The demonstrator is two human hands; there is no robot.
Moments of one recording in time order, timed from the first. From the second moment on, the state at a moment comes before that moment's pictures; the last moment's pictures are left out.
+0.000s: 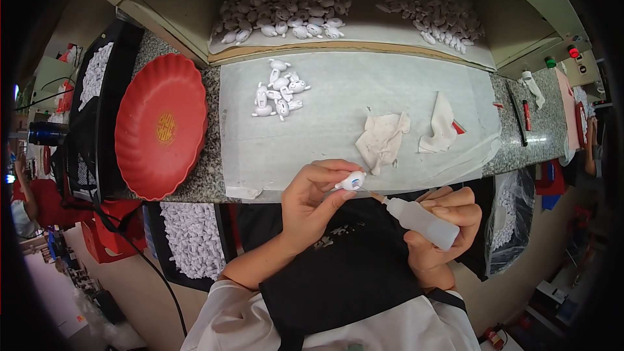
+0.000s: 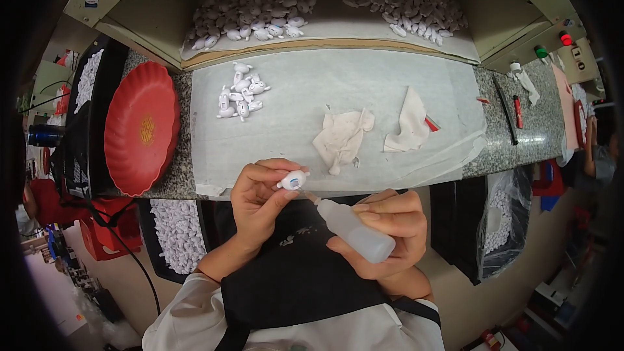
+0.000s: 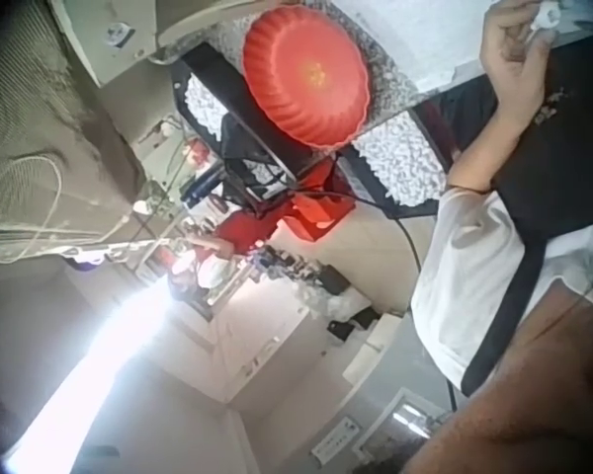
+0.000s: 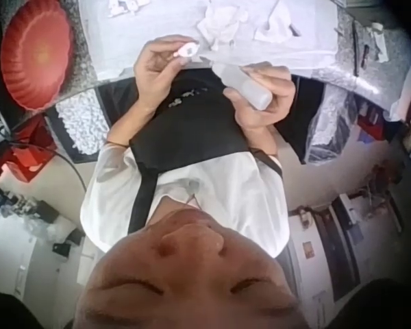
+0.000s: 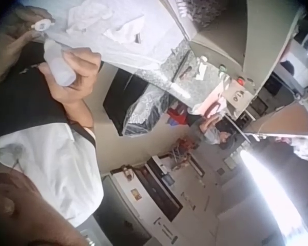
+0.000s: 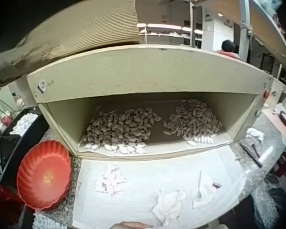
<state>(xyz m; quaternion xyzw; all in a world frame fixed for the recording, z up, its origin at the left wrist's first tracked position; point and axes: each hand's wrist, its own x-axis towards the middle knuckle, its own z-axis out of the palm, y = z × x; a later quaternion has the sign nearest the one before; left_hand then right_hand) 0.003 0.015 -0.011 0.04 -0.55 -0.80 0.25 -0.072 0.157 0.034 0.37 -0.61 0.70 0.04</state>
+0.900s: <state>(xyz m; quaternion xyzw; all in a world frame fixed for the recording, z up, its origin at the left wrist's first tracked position) 0.002 0.016 -0.013 0.04 -0.53 -0.81 0.25 -0.071 0.158 0.034 0.39 -0.65 0.64 0.05</state>
